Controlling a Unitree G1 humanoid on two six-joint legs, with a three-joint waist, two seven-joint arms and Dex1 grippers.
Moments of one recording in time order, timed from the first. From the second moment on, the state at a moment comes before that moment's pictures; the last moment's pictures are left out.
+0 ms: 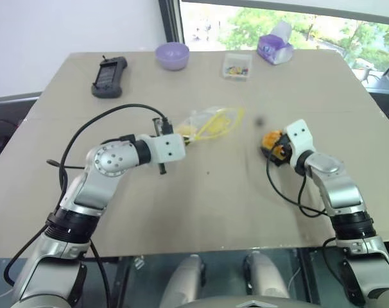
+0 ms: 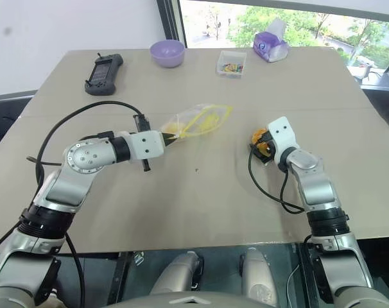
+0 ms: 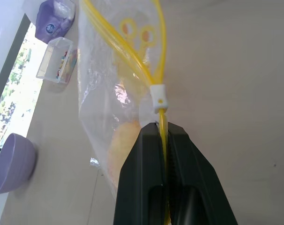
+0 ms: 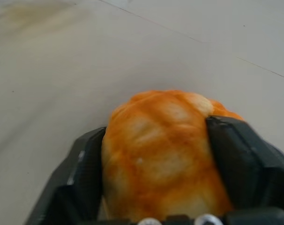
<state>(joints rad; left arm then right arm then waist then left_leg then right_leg) -0.47 0.75 -0.16 -0.08 0.18 -0.01 -0.83 -0.48 -0.40 0.06 0.07 -0.05 0.51 0.50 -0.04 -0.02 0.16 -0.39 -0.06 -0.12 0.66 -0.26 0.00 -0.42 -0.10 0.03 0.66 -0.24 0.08</state>
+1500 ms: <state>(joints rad) -0.41 0.73 -0.17 -0.14 0.12 -0.12 -0.89 -0.71 -0.25 0.30 0.17 0.04 0.14 0.74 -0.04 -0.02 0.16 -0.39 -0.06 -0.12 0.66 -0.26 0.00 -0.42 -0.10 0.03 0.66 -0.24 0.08</state>
